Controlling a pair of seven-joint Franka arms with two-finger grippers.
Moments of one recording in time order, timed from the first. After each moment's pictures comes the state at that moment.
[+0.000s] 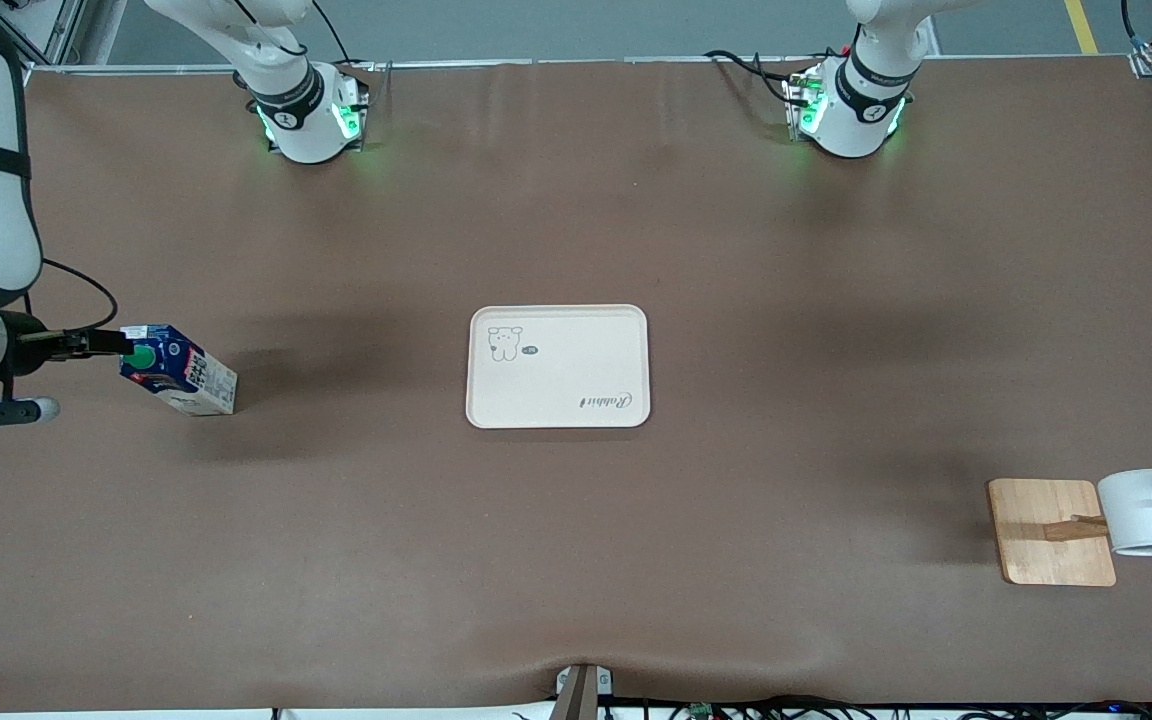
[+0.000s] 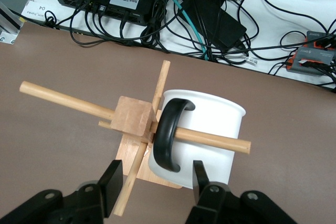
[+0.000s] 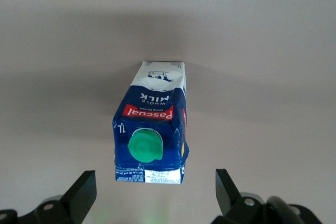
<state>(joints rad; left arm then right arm) 0.26 0.32 0.01 -1.63 -0.15 2.38 0.14 -0.12 0.32 -0.07 -1.65 -0.03 1.65 -0.26</state>
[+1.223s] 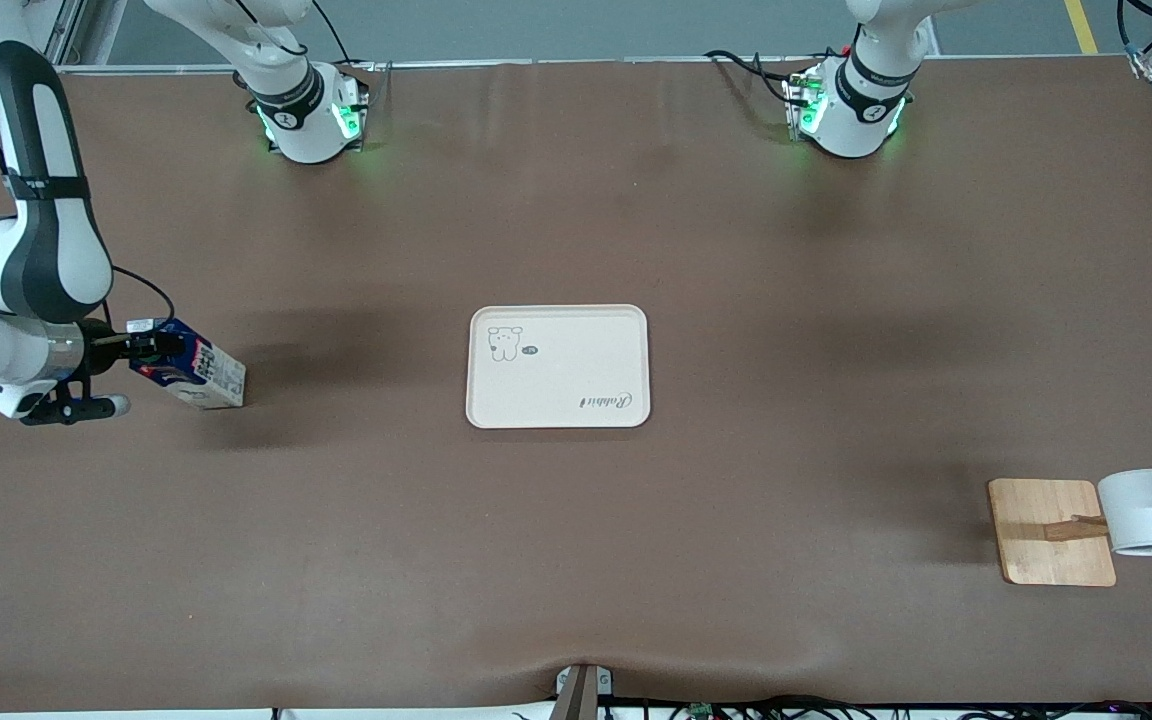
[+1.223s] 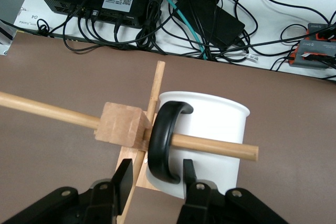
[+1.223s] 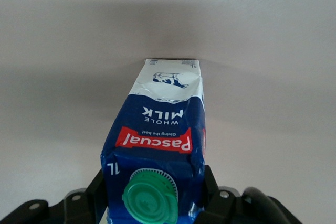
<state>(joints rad) 0.26 0.35 0.01 -1.64 -0.15 2.43 0.20 -0.11 0.32 -0.05 -1.81 0.01 1.75 -0.26</state>
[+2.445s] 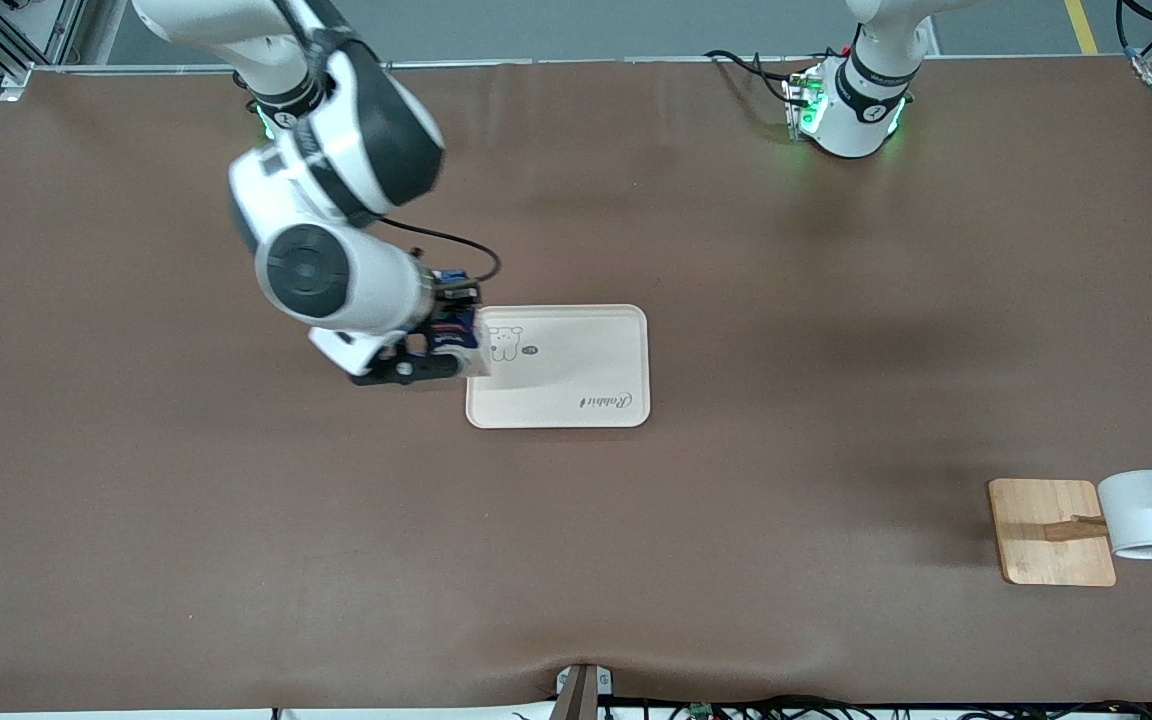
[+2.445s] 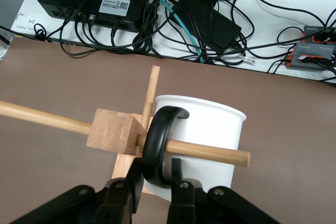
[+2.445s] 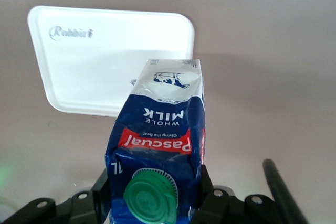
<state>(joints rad) 0.26 0.35 0.00 -1.63 -0.15 2.44 0.20 0.55 0.53 -0.03 -1.27 0.24 1.52 0.42</state>
